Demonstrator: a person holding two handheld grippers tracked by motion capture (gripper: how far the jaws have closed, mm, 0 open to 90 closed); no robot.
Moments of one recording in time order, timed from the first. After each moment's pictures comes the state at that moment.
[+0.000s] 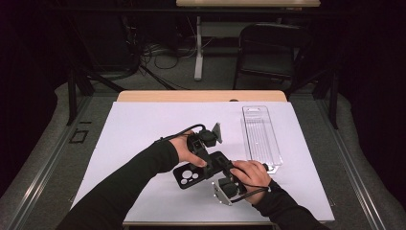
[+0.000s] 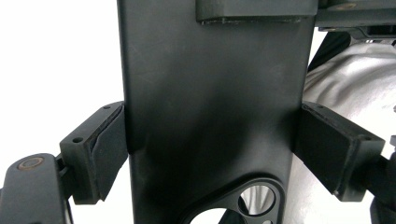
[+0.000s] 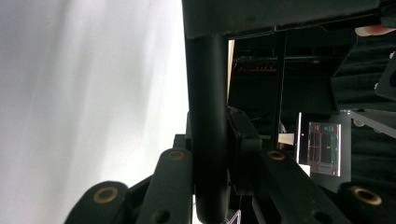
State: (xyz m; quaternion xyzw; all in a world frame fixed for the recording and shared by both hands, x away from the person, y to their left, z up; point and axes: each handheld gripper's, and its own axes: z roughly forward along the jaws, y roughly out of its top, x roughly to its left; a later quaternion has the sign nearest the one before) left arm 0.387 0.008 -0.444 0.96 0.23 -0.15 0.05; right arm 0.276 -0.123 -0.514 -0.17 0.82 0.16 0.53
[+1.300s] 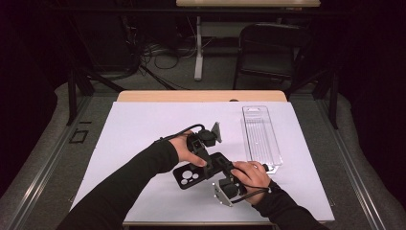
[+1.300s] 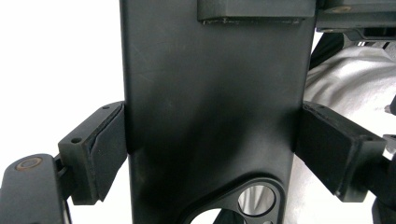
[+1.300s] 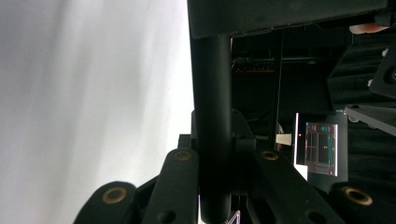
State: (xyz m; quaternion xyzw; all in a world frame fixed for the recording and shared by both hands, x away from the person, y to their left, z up) left arm 0.388 0.009 -0.445 0.96 0.24 -0.16 0.05; right arm 0.275 -0.124 -0.516 -0.17 0.81 0.16 0.53
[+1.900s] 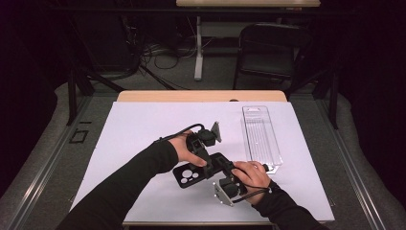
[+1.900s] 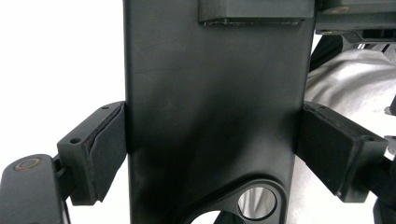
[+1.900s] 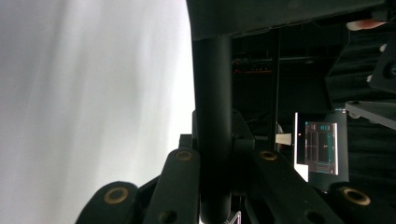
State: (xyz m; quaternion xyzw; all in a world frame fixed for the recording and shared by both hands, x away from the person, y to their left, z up) left arm 0.387 0.010 -0.443 0.96 0.24 -0.16 0.06; right arm 0.275 -0.125 -0.516 -0.17 0.81 0.18 0.54
